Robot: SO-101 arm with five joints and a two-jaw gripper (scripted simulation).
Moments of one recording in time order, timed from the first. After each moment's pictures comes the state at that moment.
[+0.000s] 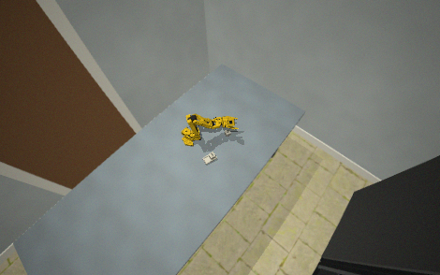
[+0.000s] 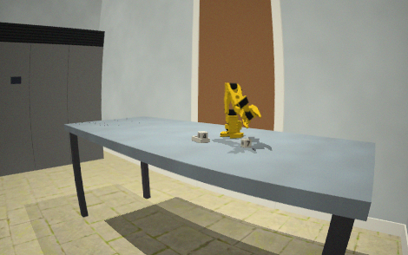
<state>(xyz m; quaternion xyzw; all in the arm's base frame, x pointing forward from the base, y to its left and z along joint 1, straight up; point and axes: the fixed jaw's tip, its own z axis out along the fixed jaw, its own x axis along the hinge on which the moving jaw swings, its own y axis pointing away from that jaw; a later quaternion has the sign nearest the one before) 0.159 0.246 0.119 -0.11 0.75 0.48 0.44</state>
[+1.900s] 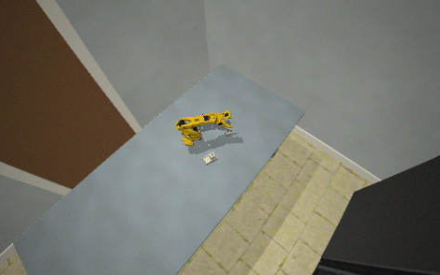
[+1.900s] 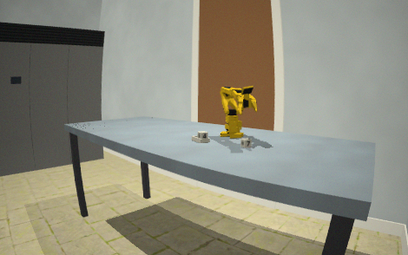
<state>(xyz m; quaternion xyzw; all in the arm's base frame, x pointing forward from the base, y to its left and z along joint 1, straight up) 0.133 0.214 0.138 -0.30 0.78 0.31 0.45</state>
